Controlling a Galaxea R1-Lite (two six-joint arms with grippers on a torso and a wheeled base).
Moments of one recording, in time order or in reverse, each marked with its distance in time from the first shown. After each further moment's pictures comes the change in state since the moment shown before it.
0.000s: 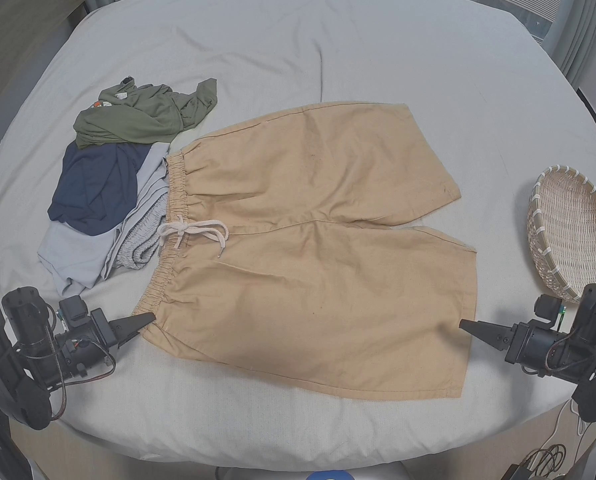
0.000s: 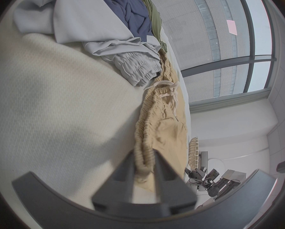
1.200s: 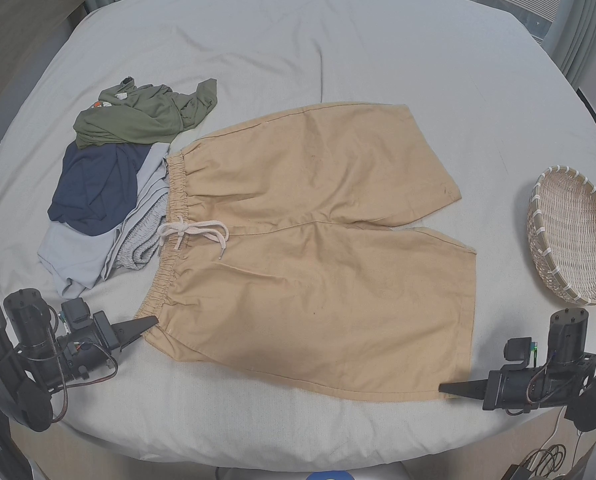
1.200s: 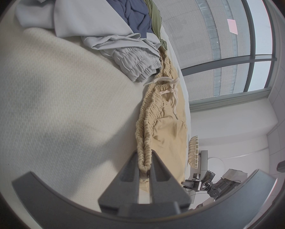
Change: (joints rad) left arm -0.018 0.002 0.011 -0.001 0.004 0.003; right arm 0.148 -0.008 0.009 0.339 0.017 -0.003
